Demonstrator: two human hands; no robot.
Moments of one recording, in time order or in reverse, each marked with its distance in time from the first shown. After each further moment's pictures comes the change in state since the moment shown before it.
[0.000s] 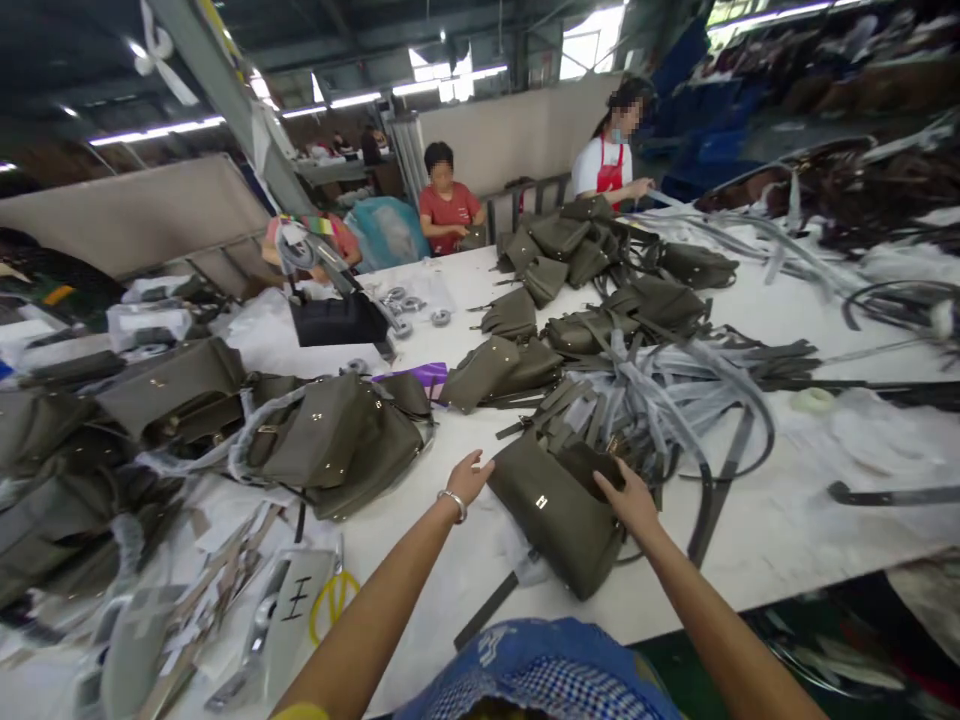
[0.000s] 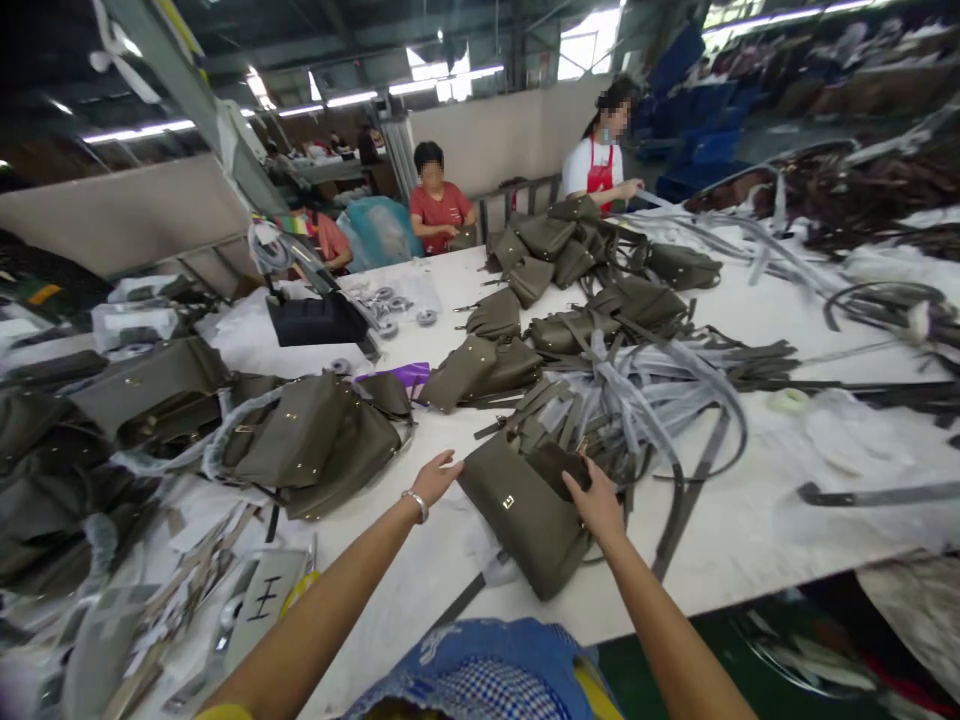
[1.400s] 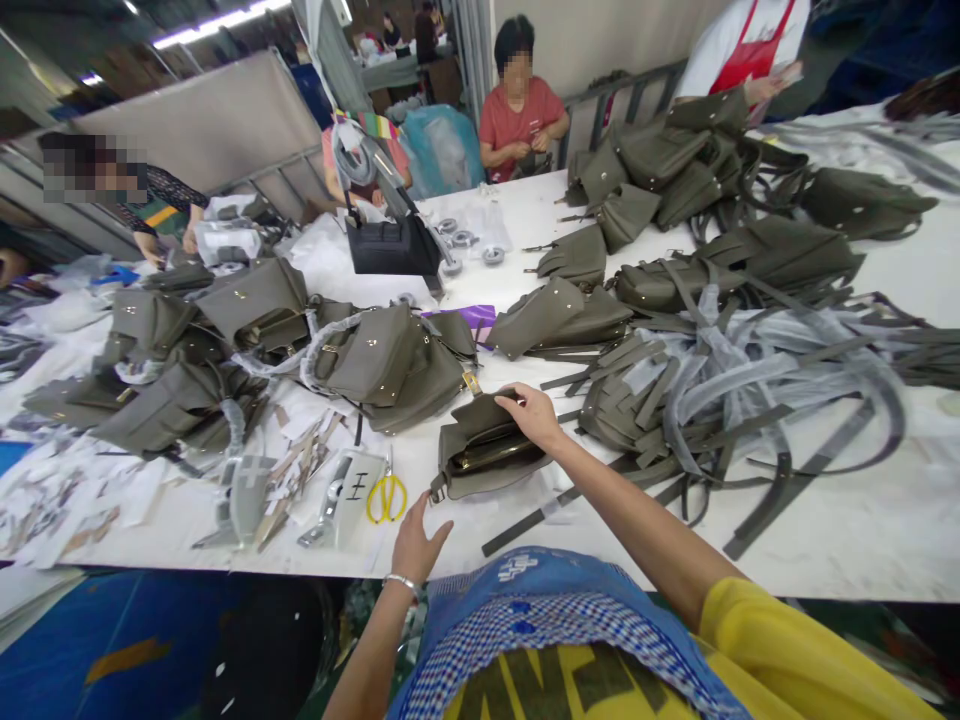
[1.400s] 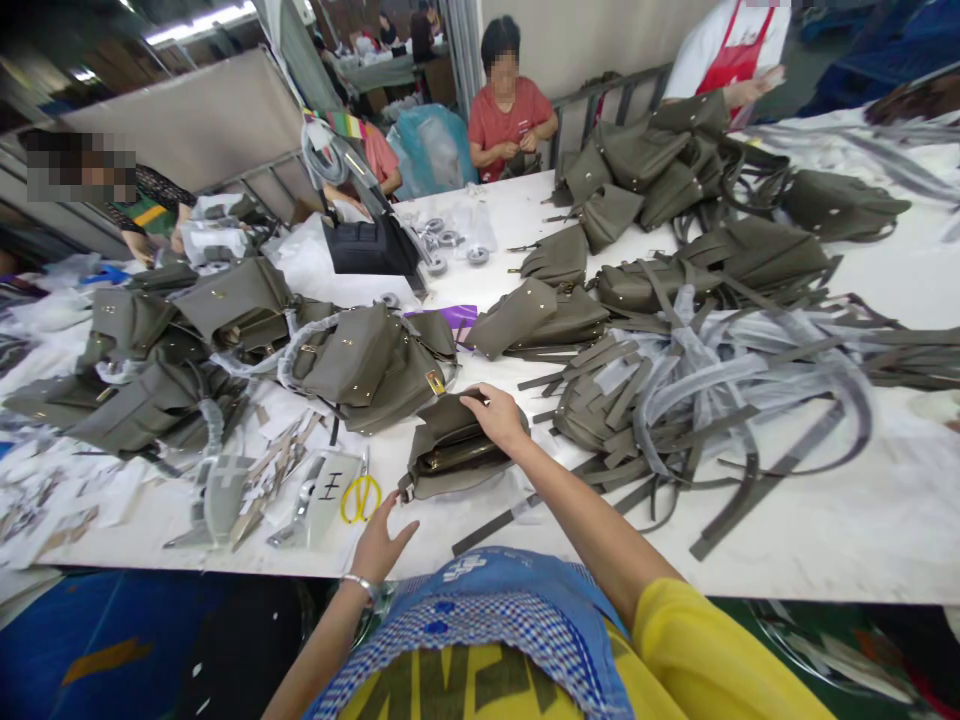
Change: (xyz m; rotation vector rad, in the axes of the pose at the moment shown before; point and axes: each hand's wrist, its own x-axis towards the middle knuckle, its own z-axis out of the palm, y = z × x) left_hand -0.212 -0.137 -0.059 0.310 0.392 -0.210; right_hand -0.042 -0.219 0.104 0.476 -0.500 -0.531
